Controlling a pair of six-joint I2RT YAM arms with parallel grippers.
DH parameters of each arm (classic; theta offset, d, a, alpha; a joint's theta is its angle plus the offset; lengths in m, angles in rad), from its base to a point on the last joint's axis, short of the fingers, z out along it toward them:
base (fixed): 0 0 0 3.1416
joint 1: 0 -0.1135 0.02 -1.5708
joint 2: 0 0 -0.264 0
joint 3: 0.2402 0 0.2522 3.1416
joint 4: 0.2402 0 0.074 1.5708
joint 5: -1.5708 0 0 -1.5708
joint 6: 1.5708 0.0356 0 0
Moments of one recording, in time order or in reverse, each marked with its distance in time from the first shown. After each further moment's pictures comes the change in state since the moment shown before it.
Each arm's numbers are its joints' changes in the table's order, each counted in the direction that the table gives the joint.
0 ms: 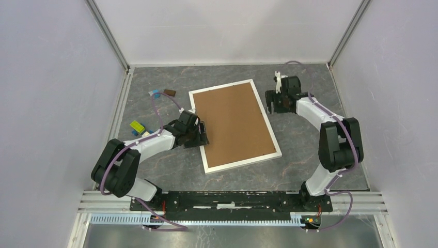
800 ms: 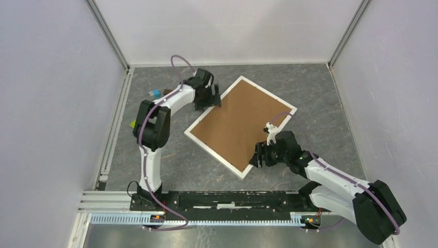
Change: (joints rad) left arm -0.108 -0.599 0.797 0.257 -0.064 0.057; right arm -0.336 0.697 -0.901 -0.335 0.264 0.320
